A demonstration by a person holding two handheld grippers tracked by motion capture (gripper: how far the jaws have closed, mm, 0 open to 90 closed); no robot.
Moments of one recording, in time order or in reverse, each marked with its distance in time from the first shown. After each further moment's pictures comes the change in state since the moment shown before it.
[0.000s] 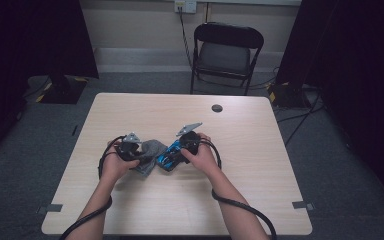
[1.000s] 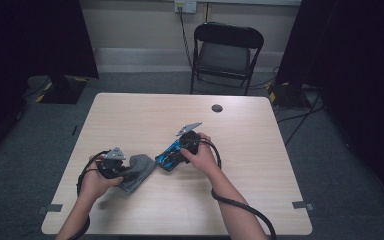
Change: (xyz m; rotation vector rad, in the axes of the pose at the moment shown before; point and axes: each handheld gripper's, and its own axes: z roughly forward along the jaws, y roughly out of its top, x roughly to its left) left arm -0.016 -0.046 -0.047 0.018 -0.036 0.016; right arm 0.000 0.001 0.000 0.010 -0.004 0.001
